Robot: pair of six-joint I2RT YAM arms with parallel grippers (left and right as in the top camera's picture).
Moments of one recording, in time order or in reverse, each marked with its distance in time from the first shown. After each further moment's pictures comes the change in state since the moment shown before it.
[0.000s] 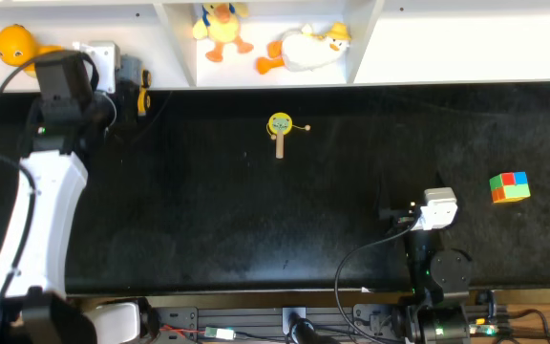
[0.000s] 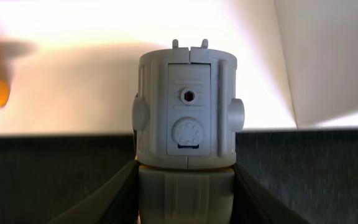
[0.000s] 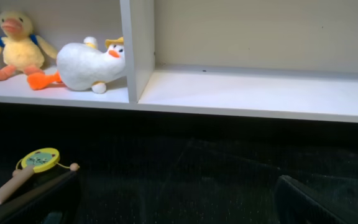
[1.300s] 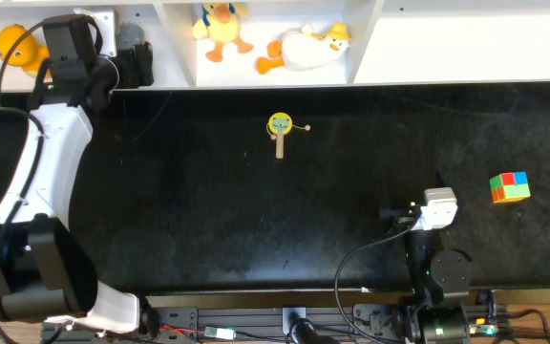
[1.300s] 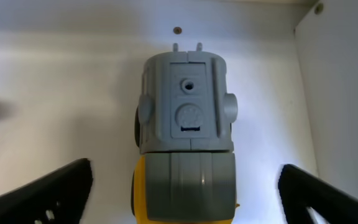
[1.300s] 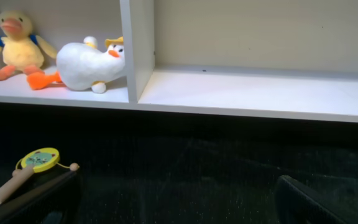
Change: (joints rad) left arm 0.000 0.249 0.186 0.101 0.002 -0.058; right arm 0.000 0.000 0.000 0.000 0.000 0.000
